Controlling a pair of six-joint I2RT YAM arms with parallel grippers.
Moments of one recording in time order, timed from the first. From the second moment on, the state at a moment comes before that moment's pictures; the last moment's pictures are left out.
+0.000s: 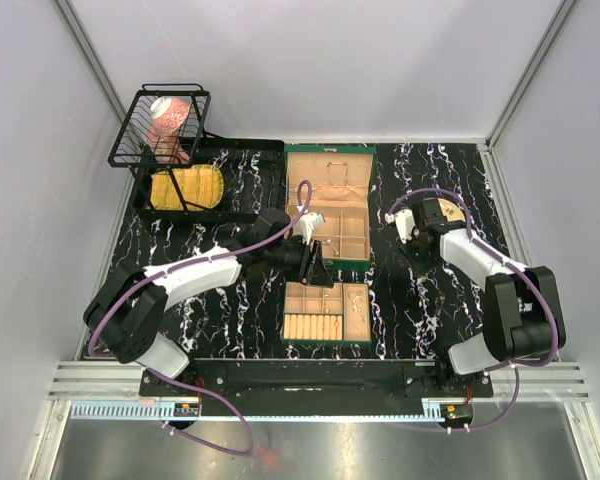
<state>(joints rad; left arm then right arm) -0.72 1.52 0.87 0.00 0.67 -0.47 0.18 1.48 0.85 -0.59 0.02 -0.39</state>
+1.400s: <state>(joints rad) -0.66 1.52 0.87 -0.01 0.67 -0.47 0.10 1.59 0.89 -0.57 -0.05 -0.39</state>
